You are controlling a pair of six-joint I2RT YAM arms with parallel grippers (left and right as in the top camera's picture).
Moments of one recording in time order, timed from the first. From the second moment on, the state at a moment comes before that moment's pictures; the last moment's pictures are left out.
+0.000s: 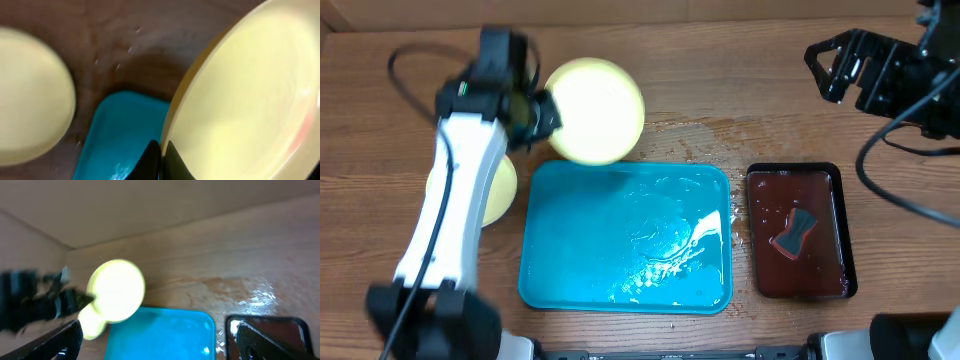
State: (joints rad) left arm -0.06 1.64 1.52 -1.02 0.05 -0.43; right arm 0.03 1.61 2.50 -1.60 -0.35 0.31
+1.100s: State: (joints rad) left arm 0.70 1.65 0.98 -0.66 0.16 -0.52; right arm 0.15 1.68 2.47 -1.64 -0.33 0.33
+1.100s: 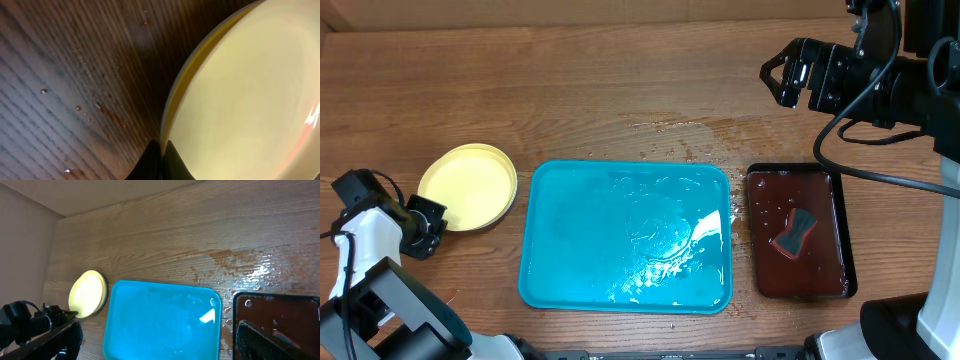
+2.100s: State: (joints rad) left arm 0.37 1.51 1.33 -0.89 0.24 -0.25; right arm 0.15 1.67 2.47 -1.48 -0.30 0.22
